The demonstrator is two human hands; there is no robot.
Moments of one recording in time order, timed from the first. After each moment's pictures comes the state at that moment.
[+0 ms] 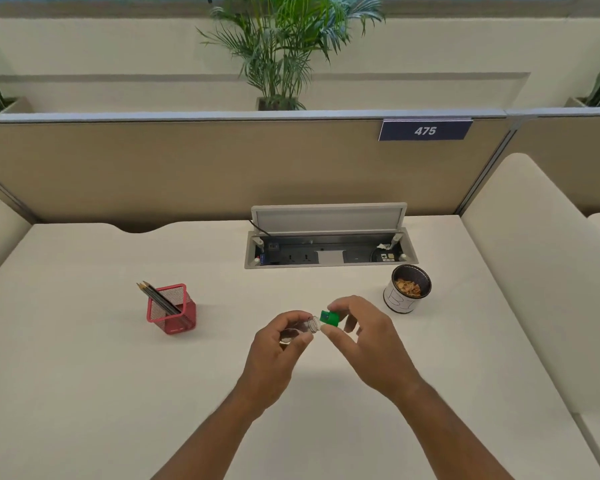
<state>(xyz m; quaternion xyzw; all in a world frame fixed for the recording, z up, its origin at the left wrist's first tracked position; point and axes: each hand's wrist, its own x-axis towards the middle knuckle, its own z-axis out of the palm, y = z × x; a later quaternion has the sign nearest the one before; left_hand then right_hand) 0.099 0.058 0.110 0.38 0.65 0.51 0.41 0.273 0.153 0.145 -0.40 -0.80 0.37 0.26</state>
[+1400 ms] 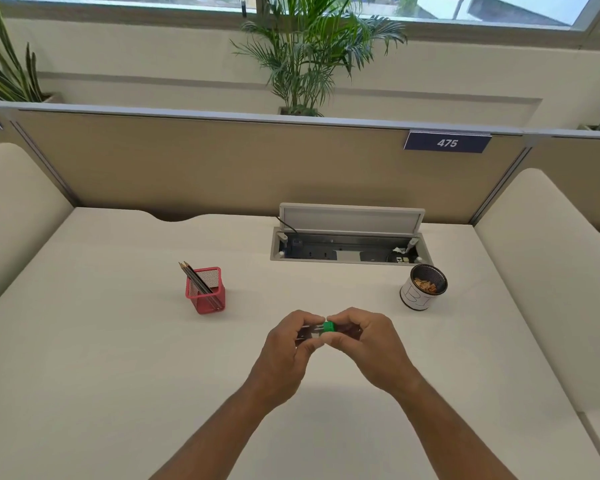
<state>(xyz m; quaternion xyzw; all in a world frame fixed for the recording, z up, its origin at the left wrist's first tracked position) 0.081 -0.002 0.119 0.50 0.65 0.48 0.32 0.244 0.098 0.155 -0.38 -0.75 0.49 0.23</state>
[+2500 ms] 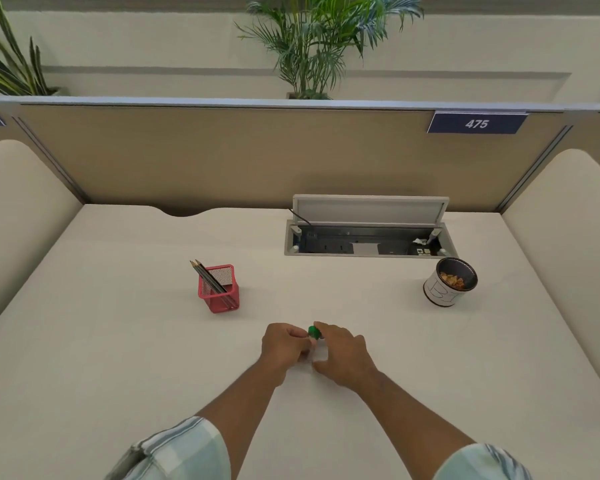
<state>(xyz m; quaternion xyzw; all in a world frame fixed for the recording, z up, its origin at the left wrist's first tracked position) 0.027 0.041 0.023 0.15 0.75 0.42 0.49 0.171 0.107 0.030 -0.43 -0.85 0.29 -0.08</state>
